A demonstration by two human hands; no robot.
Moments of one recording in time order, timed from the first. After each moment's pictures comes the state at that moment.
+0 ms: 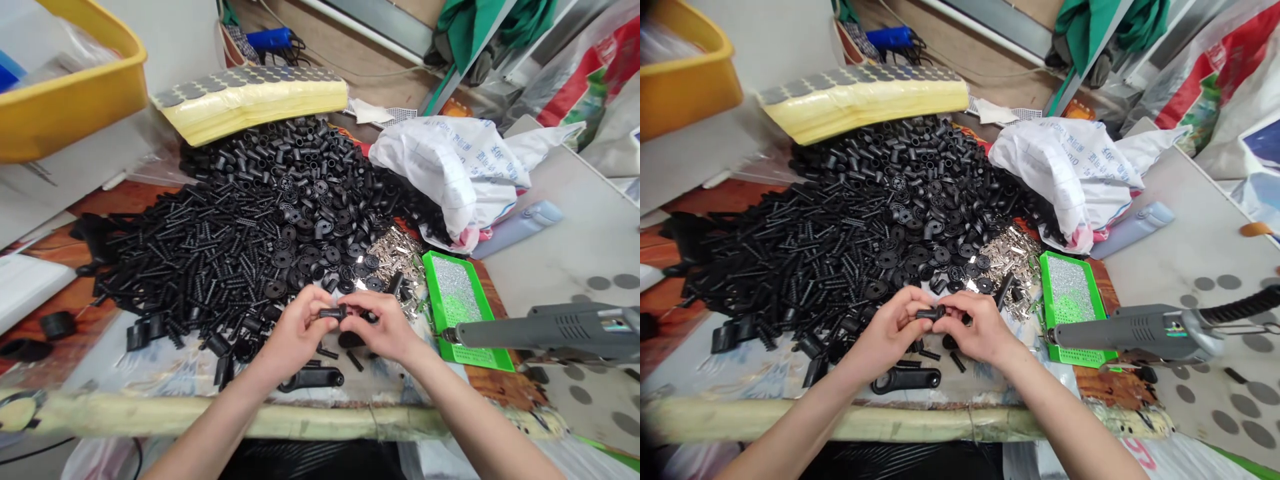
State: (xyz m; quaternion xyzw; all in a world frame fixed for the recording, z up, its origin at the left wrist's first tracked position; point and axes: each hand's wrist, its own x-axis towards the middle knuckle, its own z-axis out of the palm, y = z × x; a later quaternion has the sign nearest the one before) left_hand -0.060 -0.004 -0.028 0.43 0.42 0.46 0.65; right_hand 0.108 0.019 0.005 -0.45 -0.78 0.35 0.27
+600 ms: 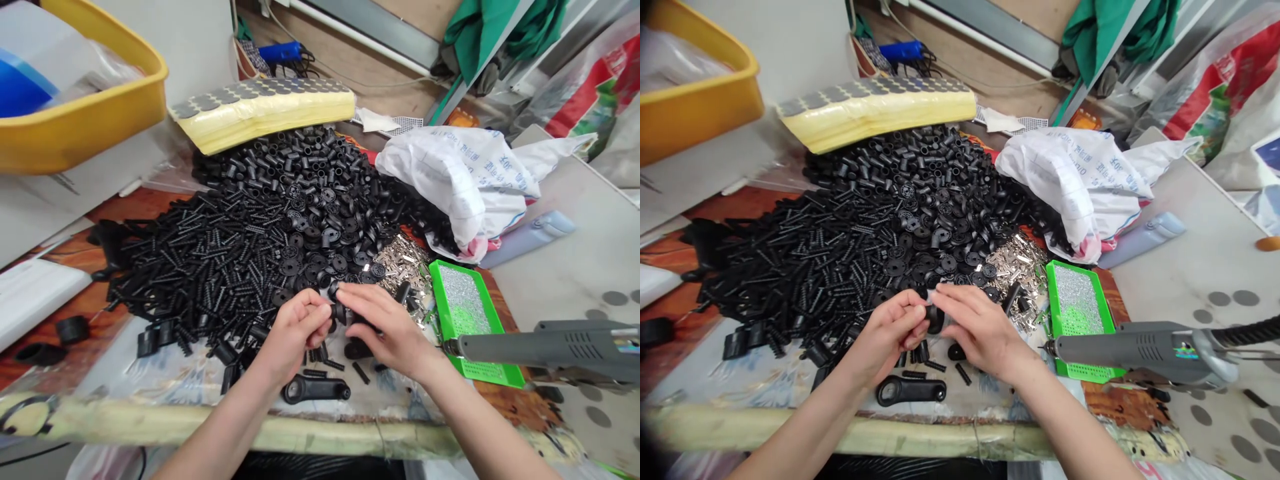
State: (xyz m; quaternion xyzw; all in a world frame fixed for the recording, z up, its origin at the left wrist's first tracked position) left_hand -0.066 0.005 -0.019 0.25 0.39 0.49 0.74; right_hand 0.113 0.029 0.014 -0.31 -0.89 0.21 0.26
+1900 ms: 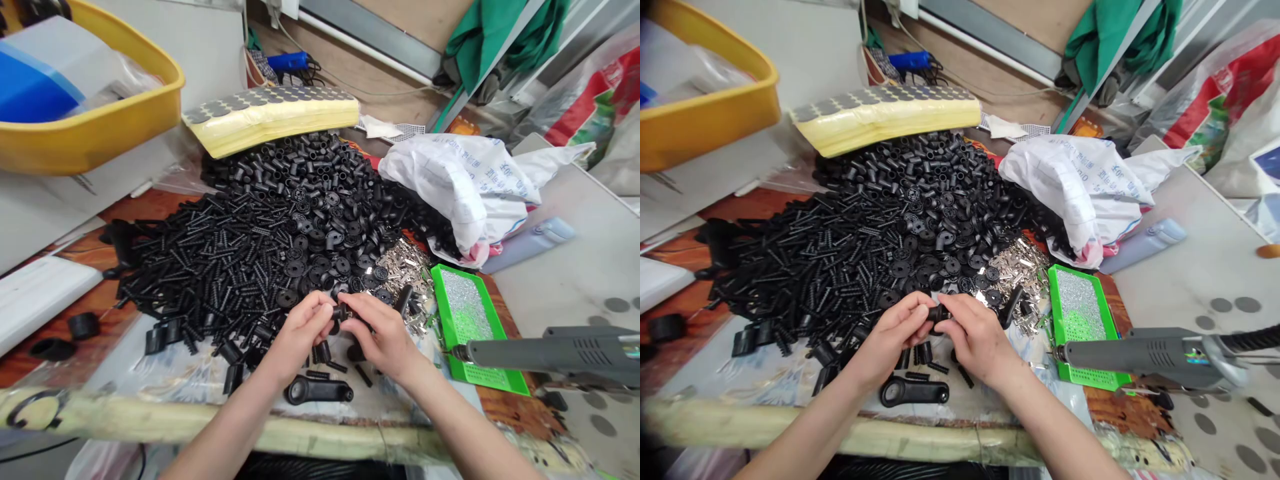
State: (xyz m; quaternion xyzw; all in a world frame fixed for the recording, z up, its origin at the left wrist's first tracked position) left_hand -0.069 0.003 -0.027 0.36 0.41 0.47 0.70; right_hand 0.096 0.020 0.001 -0.36 -0.86 0.19 0.31
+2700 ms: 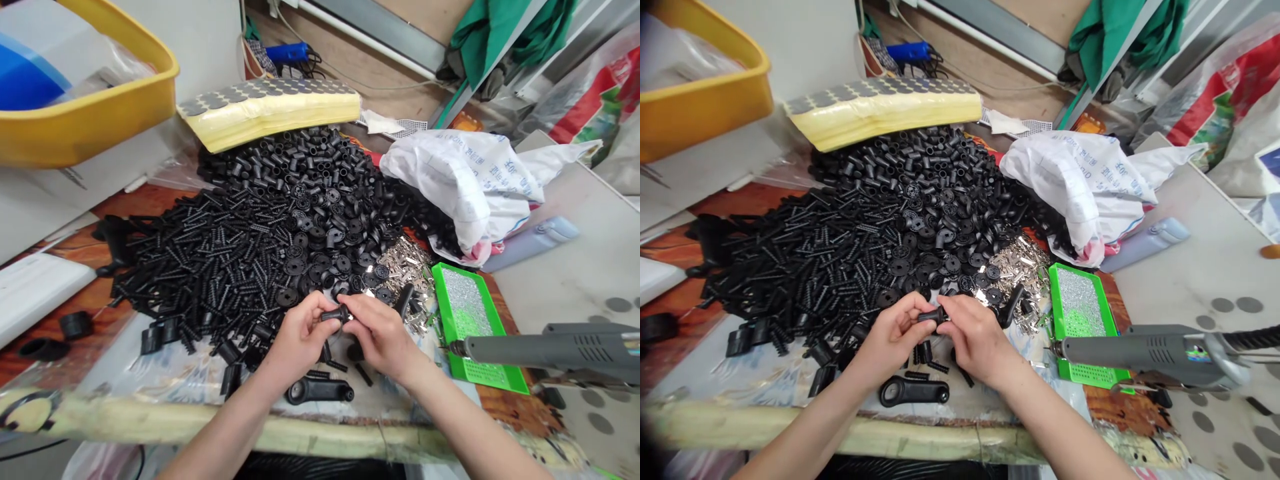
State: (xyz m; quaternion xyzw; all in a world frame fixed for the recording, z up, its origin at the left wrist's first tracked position) left_hand -0.067 0.001 -0.029 0.43 0.45 0.48 0.62; right_hand 0.098 0.021 -0.003 -0.33 -0.88 0.17 0.28
